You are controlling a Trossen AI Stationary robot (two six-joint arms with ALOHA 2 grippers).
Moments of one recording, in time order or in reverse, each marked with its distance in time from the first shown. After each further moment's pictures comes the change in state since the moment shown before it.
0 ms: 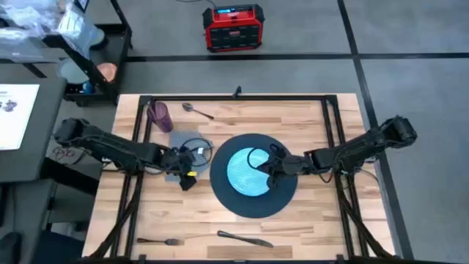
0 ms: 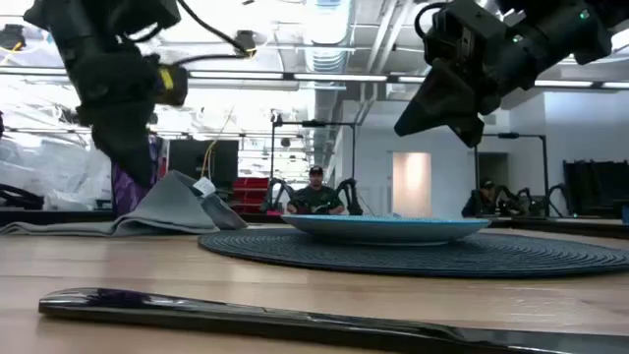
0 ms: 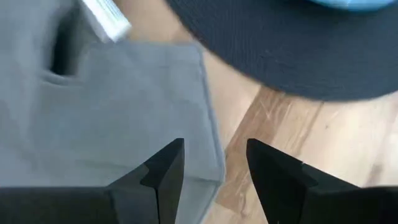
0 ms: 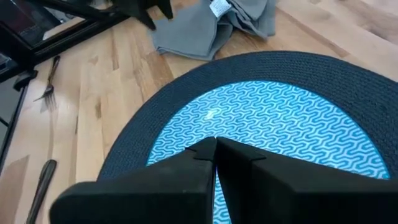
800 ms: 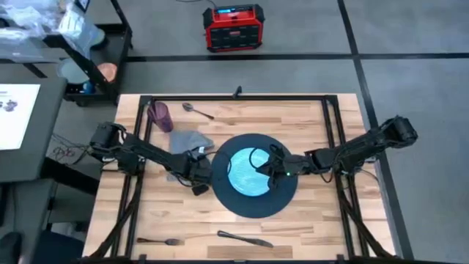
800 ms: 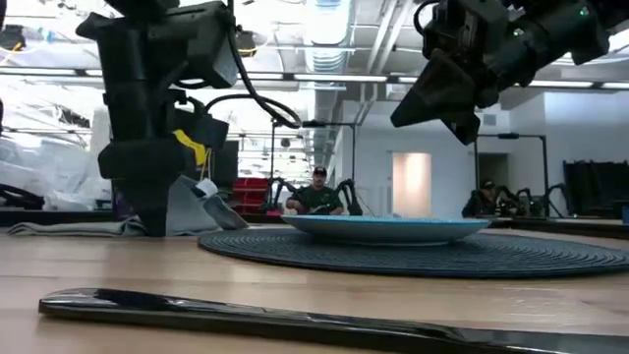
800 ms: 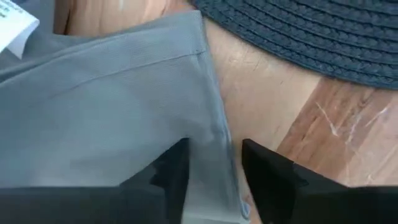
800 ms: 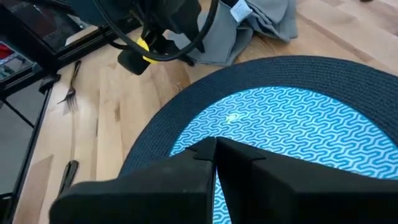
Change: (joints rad) left arm -0.009 0.475 0.232 -0.166 -0.103 0.060; right arm 0.001 0.000 0.000 0.039 -0.045 -0.003
